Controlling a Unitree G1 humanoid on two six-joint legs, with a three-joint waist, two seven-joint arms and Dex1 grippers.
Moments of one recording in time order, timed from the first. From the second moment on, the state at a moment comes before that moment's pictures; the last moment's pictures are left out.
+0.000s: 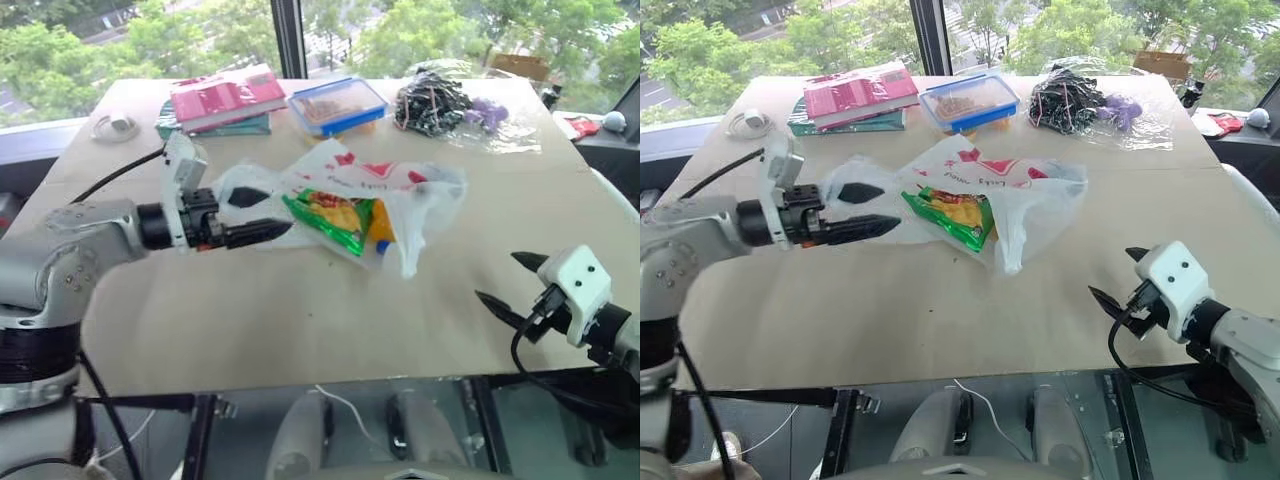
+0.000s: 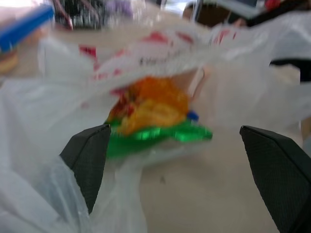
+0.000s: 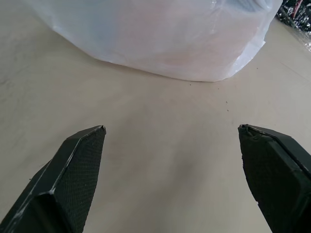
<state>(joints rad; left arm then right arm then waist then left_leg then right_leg) -0.50 1.00 0.15 -0.14 -0.82 0.95 -1.00 0.20 -0.79 -0.31 -0.73 0.43 0.64 0.61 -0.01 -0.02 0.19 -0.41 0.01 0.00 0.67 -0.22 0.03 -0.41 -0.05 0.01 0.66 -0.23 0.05</state>
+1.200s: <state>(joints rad) -0.27 0.73 0.39 -0.31 -0.95 1.22 -0.57 0.10 -0.79 -0.25 -0.71 0.44 0.67 0.65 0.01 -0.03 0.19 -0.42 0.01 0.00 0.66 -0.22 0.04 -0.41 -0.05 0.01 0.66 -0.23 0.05</state>
